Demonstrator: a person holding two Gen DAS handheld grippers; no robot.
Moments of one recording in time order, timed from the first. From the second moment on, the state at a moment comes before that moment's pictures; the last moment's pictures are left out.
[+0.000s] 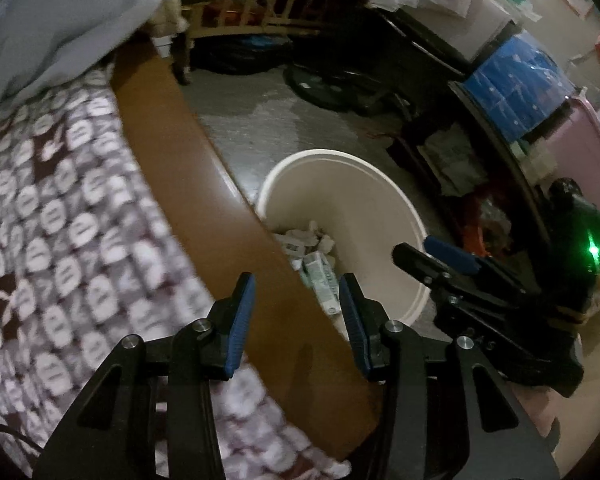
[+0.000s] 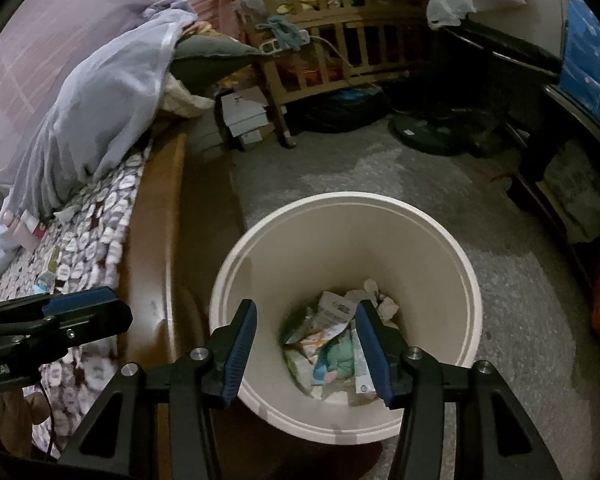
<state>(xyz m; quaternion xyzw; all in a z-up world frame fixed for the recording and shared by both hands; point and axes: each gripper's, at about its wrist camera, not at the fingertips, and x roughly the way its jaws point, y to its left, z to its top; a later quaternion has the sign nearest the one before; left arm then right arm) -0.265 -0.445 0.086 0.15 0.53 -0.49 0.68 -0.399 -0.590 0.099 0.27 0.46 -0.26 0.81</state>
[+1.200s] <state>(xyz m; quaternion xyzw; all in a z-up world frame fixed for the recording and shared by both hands) -0.151 -0.245 0.082 0.10 0.54 -0.30 0.78 -0.255 -0.427 0.102 0.17 0.51 -0.09 0.84</state>
